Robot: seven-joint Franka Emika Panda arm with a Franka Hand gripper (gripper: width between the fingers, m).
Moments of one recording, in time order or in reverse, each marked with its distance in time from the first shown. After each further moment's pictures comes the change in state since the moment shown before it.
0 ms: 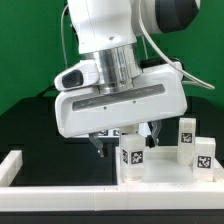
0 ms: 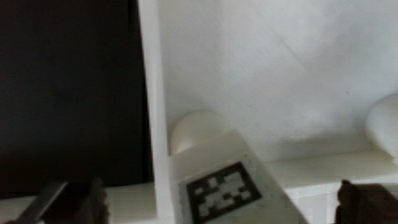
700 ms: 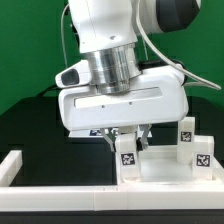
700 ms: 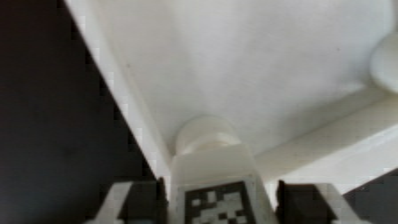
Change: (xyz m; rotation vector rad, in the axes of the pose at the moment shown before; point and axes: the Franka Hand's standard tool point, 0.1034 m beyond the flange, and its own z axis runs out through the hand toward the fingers) arm -0.001 -0.003 0.000 0.002 -0.004 0.432
